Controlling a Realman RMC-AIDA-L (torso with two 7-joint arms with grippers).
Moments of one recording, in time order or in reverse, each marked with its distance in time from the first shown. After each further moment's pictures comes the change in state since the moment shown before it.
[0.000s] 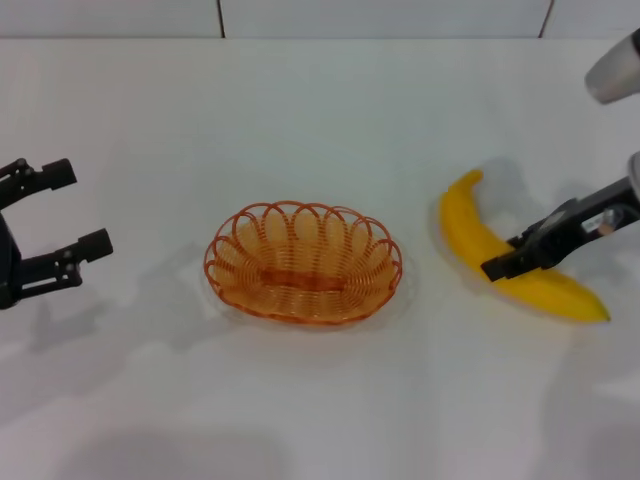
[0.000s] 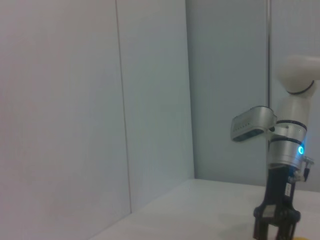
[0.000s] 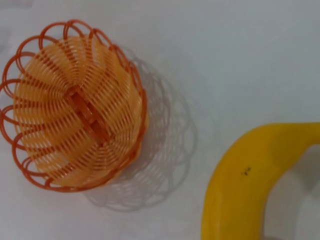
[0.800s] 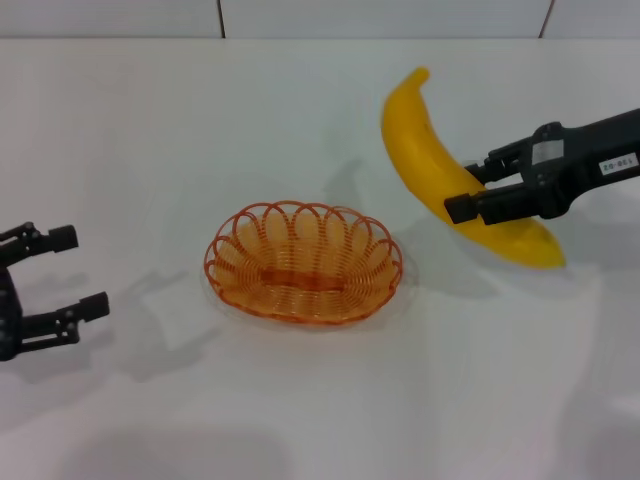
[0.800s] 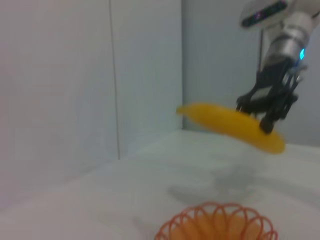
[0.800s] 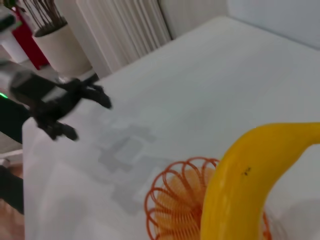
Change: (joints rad) left arm 0.005 0.040 -0.004 -0.080 0.139 -0.043 0.048; right arm -0.070 -0.002 0.056 -0.243 0.383 -0.293 -0.159
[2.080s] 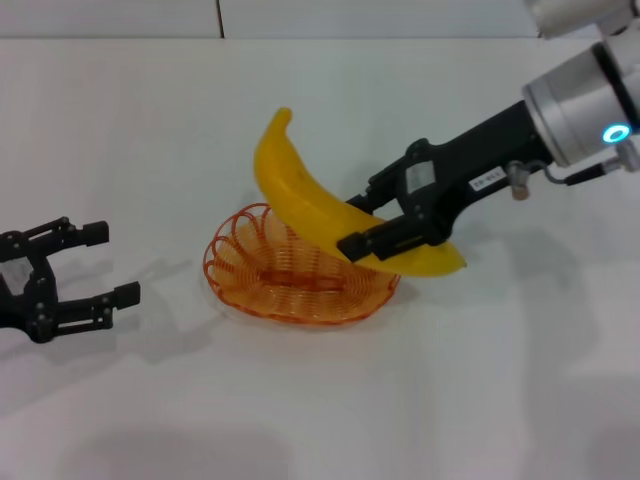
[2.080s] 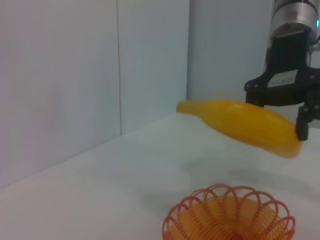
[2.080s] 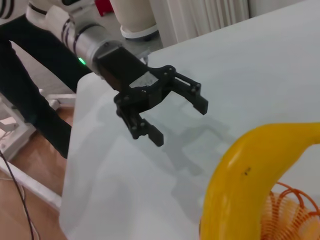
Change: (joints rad) left arm -0.071 -0.007 0.013 -0.068 0.050 -0.107 -0.003; right arm 0.136 0.010 -0.330 0.128 0.111 0.139 -0.018
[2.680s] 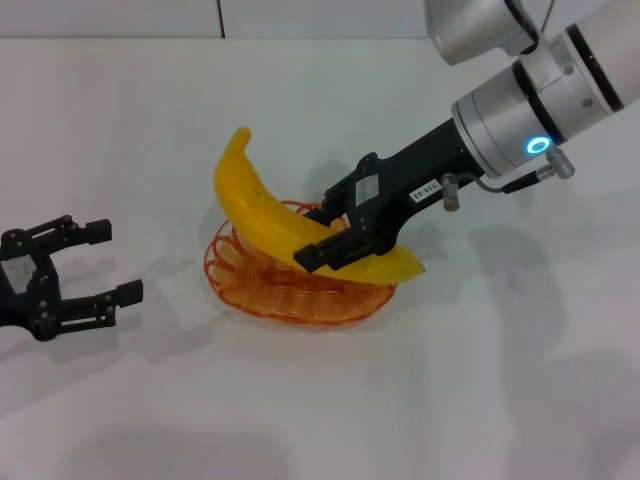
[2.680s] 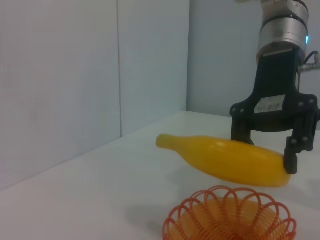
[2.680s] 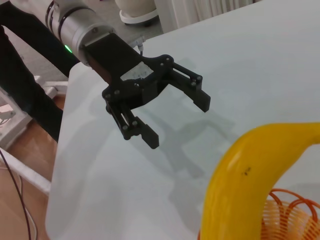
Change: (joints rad) left arm -0.006 -0.001 -0.003 -0.008 0.001 -0.003 0.003; right arm 0.084 0.001 -0.142 0.164 0.053 0.169 -0.007
